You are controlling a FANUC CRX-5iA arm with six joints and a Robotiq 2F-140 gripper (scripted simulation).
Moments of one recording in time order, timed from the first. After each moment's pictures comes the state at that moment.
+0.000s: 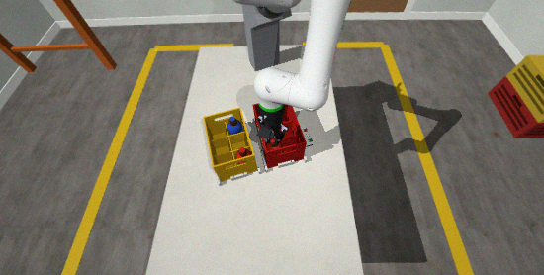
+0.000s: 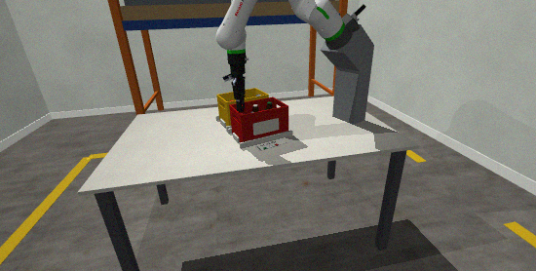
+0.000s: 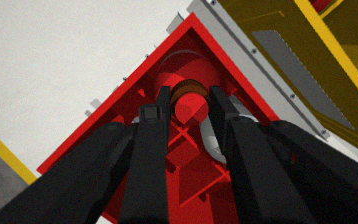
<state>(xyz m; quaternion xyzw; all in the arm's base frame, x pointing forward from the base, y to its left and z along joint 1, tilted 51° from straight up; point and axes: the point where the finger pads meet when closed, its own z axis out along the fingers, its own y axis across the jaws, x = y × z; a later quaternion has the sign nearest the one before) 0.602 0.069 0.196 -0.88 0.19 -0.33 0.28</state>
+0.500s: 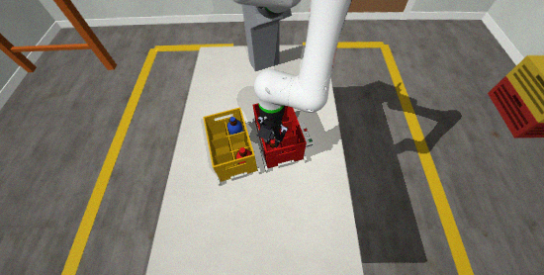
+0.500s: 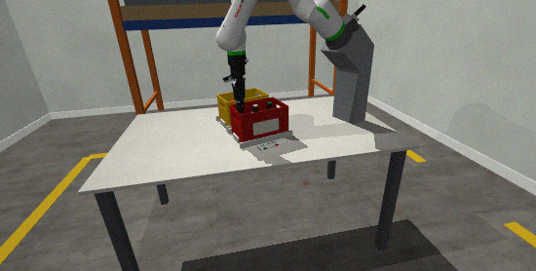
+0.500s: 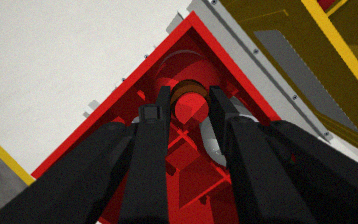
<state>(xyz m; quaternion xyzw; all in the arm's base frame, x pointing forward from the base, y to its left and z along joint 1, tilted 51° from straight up) 0.607 0.072 0.191 -0.88 0.19 -0.33 0.28</state>
